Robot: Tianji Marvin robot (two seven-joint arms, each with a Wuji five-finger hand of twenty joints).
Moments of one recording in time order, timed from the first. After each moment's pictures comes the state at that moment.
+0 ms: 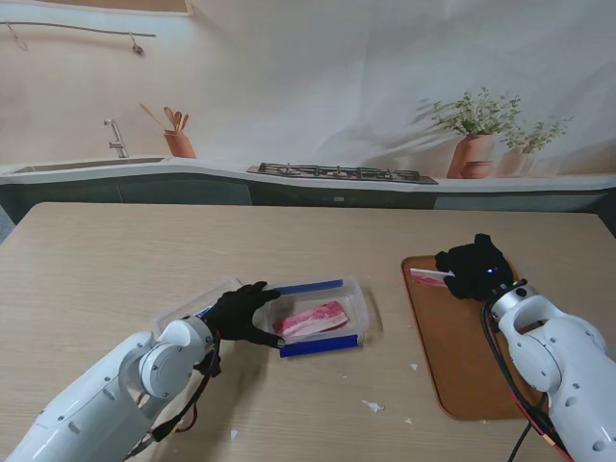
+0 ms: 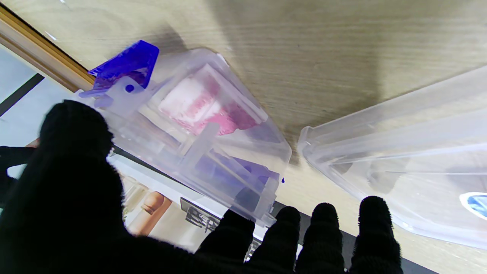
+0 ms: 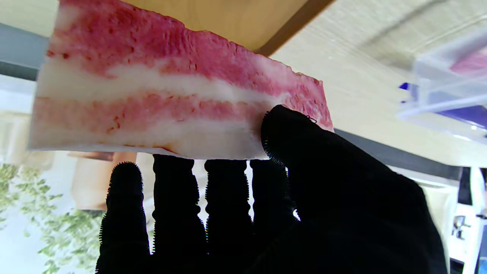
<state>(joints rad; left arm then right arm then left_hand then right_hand) 1.37 -1.07 -0.95 -1.41 0.59 -0.05 -0.14 -1.56 -1.01 1.47 -1.49 -1.23 -0.26 -0.14 0.45 -0.46 0.27 -0.07 0.23 0.24 0.20 0.17 0.11 0.27 0.04 0.23 0.06 0.21 0.09 0.43 -0.08 0.31 0.44 0.48 0.78 -0.55 0.78 -0.22 0.70 -0.02 0.88 0.69 0.86 0.06 1.04 0.96 0.70 0.18 1.00 0.57 0.20 0.25 0.57 0.50</state>
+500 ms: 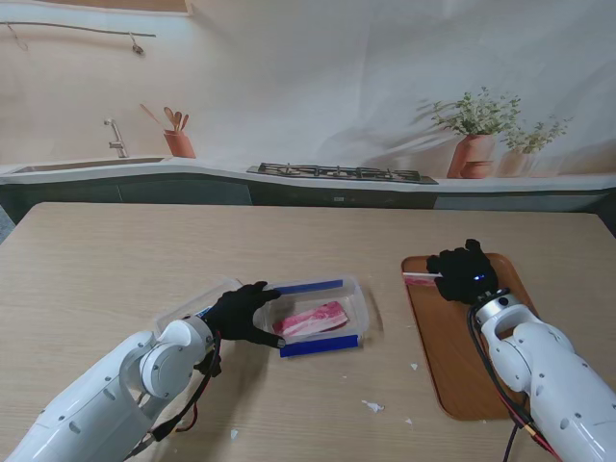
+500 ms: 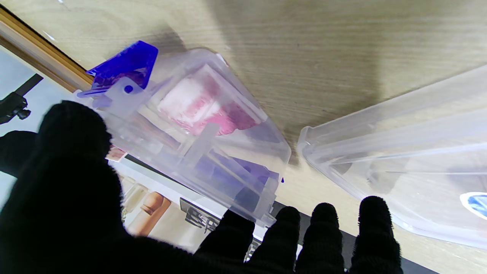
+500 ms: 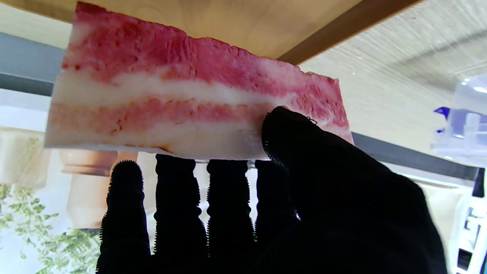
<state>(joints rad) 1.37 -1.07 -0.95 -1.40 0.59 -0.05 -0.14 -1.40 -1.01 1.27 -1.19 -1.22 -0.19 -0.40 0.45 -0.46 0.27 -0.07 0.23 0.24 0.20 0.17 0.11 0.27 0.04 0.23 0.06 0.21 0.09 0.43 -0.08 0.31 0.44 0.48 0.78 -0.54 0.78 -0.22 0.68 -0.08 0.88 0.69 0.80 0.04 1.06 0.92 0.65 0.16 0.99 0.56 0.21 0.25 0.57 0.54</state>
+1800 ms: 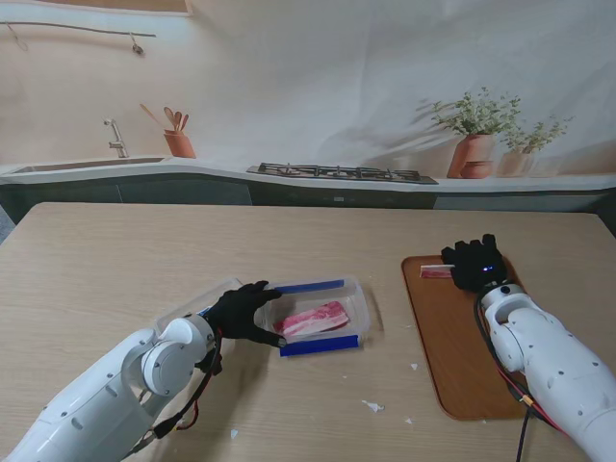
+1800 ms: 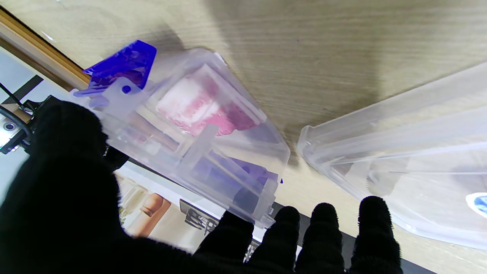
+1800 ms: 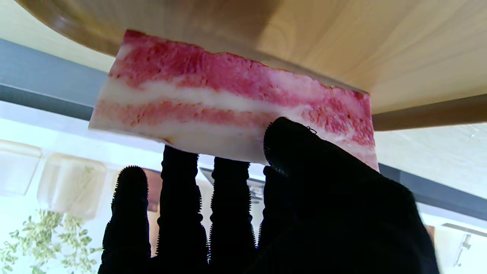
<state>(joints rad) 1.35 -1.07 -0.94 -1.39 0.59 -0.05 -0.14 -1.13 -1.00 1.00 -0.81 -1.12 -0.06 -0.52 0.44 -0.46 0.27 -0.07 0.23 0.23 0.21 0.17 0.11 0.27 0.05 0.23 0.06 0.21 0.09 0.43 -0.08 0.31 0.44 0.48 0.77 -0.45 0.72 -0.22 0.56 -0.17 0.94 0.69 0.63 0.01 1.09 0.76 0.53 0.13 0.94 0.55 0.08 0.21 0.81 0.46</state>
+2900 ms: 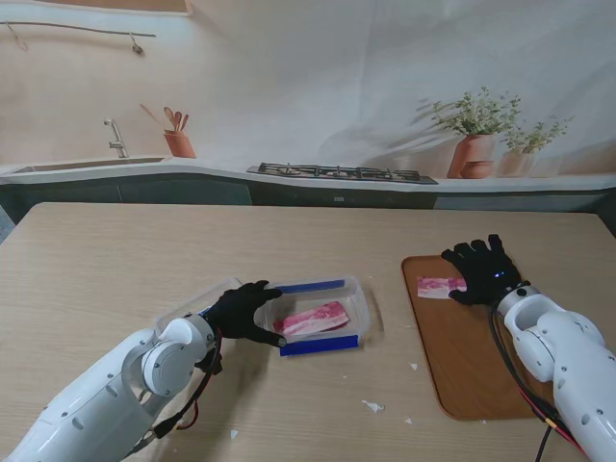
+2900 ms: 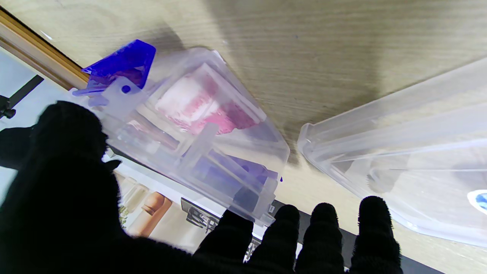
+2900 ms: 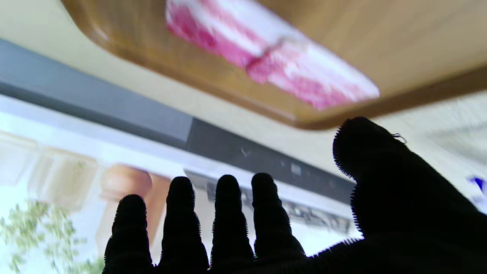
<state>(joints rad) 1.35 -1.08 -0.94 -1.38 0.59 -0.06 -0.13 -1.42 -0.97 1.38 -1.24 -1.33 -0.22 -0.16 0.44 -0.46 0.27 -0.07 0.23 0.23 0.22 0.17 0.12 0.27 0.05 0.23 0.06 0.21 0.09 0.43 -0.08 0.31 0.44 0.48 0.43 -0.44 0.67 -0.17 0.27 0.05 0.24 0.56 0.21 0.03 0.57 0.28 0.18 0.12 0.43 0.29 -0.02 0.20 0.38 0.57</state>
